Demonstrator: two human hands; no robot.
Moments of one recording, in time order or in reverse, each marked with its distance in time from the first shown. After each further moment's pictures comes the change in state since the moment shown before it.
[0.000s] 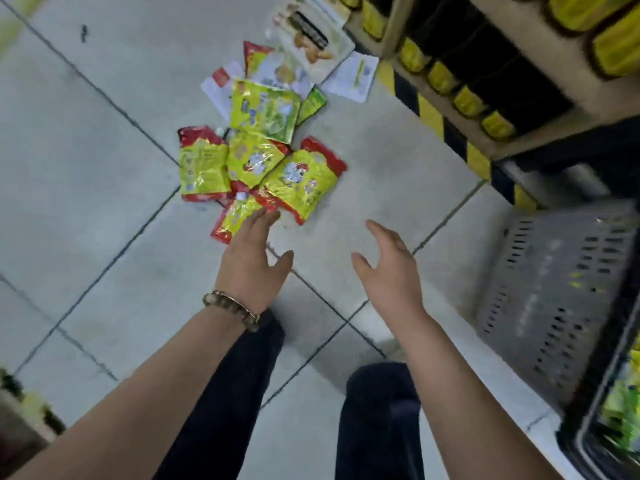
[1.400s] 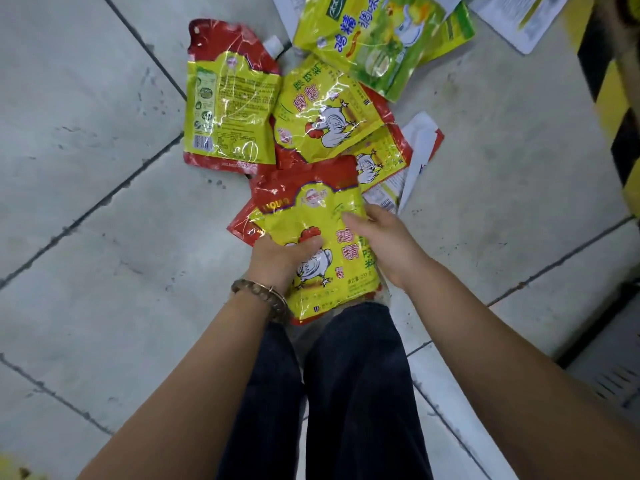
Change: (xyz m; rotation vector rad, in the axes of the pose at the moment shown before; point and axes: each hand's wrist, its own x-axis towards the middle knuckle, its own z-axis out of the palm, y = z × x) left_hand 0.176 -0.236 0.086 -1.020 -0.055 -0.695; right_hand 0.221 -0.013 0.248 0.458 -0.456 0.400
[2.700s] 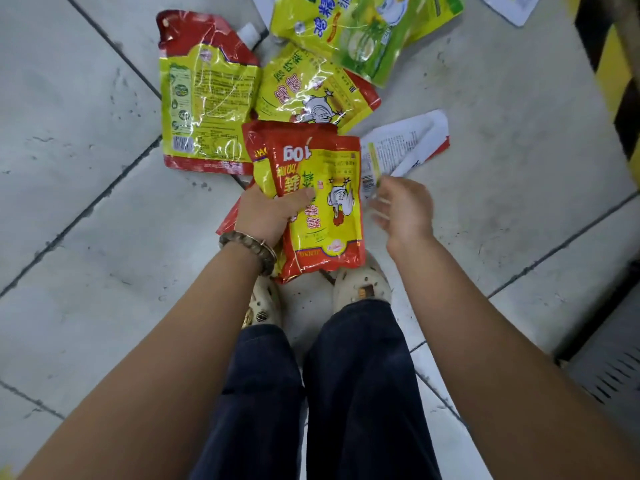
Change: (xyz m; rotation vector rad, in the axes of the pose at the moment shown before) left_hand 0.034 0.040 0.012 0.118 -0.031 0.135; right_hand 0.039 0.000 -0.019 0.369 0.525 -0.025
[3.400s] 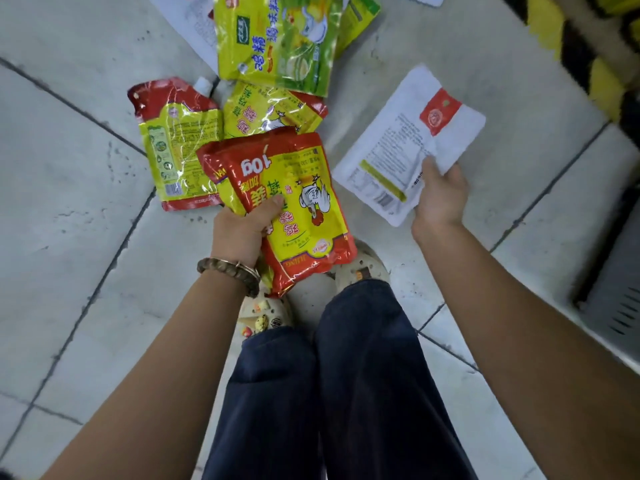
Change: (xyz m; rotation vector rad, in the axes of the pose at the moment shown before) left_hand -0.035 0.028 0.000 0.029 -0.028 0.028; right_hand -0.021 -0.027 -0.067 0.382 0.199 -0.222
